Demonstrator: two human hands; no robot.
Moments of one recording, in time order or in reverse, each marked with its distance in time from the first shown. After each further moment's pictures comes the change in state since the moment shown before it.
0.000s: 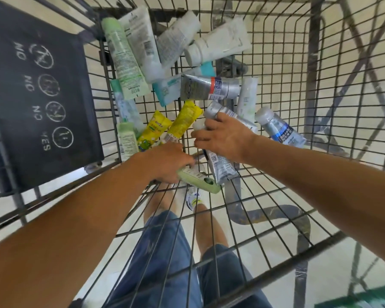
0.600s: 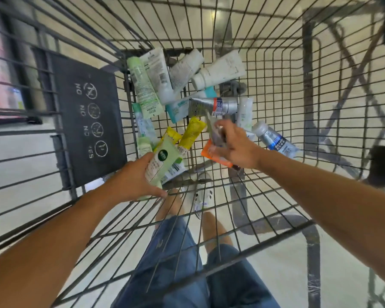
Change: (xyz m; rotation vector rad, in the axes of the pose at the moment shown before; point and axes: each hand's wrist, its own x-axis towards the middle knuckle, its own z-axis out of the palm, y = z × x) left_hand -0.129 -0.011 0.015 -0.875 0.356 -0.403; right_hand -0.030 -0.005 -0.039 1.262 0.202 0.538
